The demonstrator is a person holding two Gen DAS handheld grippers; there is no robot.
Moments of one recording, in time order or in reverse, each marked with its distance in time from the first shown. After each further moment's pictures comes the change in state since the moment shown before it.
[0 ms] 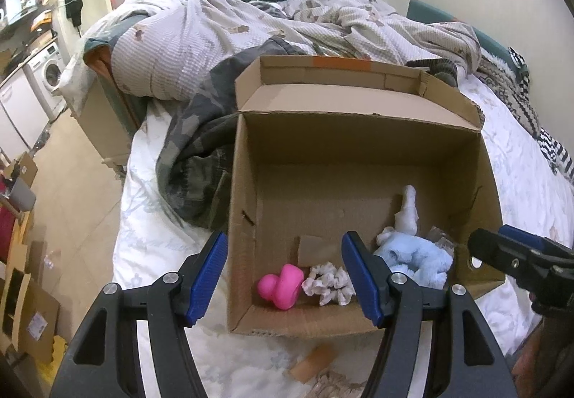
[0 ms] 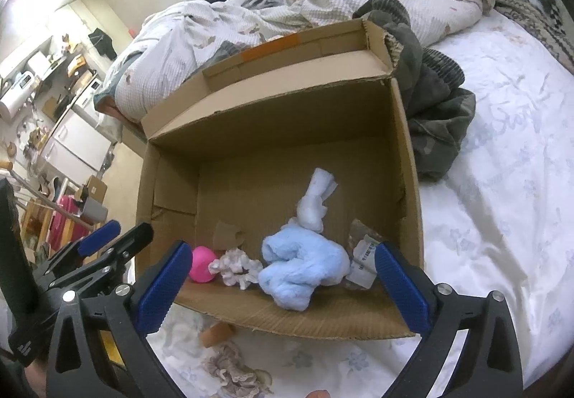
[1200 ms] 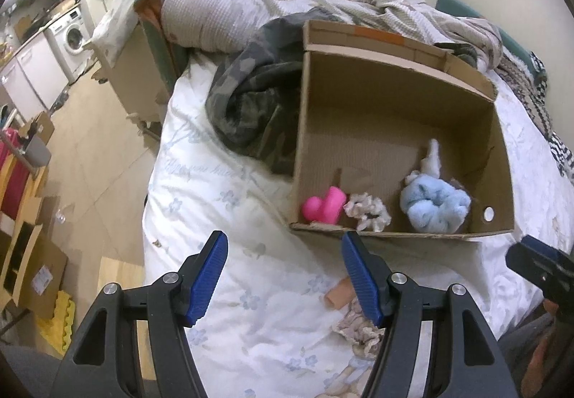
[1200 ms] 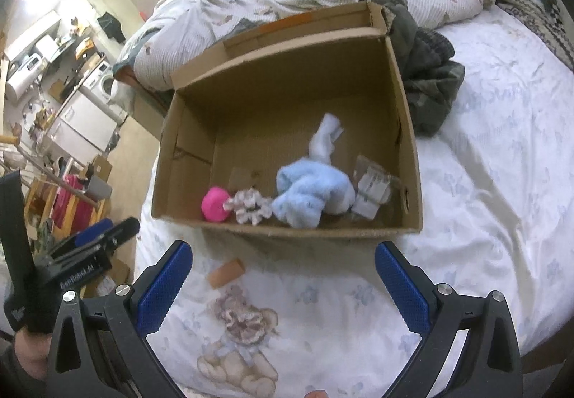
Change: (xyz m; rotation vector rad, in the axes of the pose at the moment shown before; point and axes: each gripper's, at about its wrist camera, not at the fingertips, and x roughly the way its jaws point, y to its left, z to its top) left arm -0.034 0.042 -0.060 -0.101 0.107 0.052; right arm -0.031 0.011 -0.060 -0.043 0.058 0.012
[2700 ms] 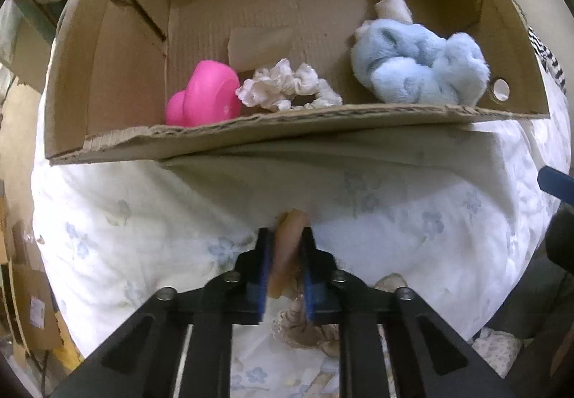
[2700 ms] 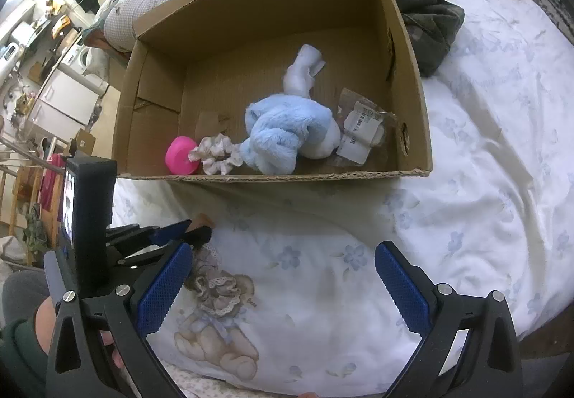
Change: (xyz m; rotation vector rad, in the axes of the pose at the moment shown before) left arm 0.120 -0.085 -0.044 0.264 0.348 -0.145; right arm 0.041 -0.016 -0.016 0.032 0.182 -0.049
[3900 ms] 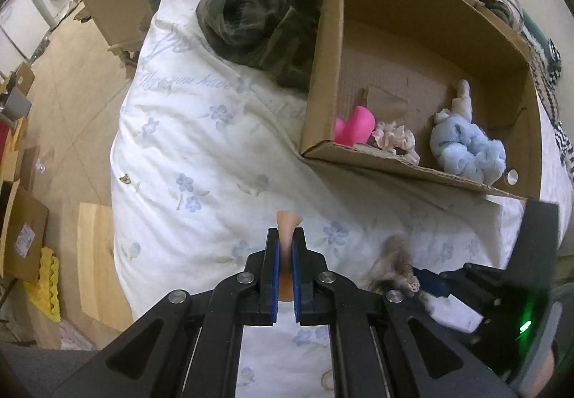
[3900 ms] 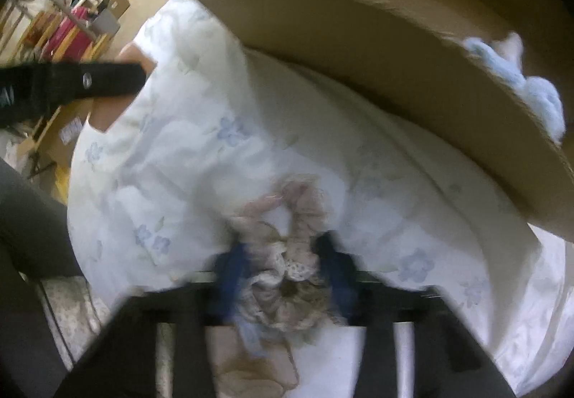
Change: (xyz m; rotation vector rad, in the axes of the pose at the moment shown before) left arm -0.067 0.091 -0.023 -0.311 -0.077 0.032; right arm 0.099 0.104 -0.039 -0.465 0.235 -0.059
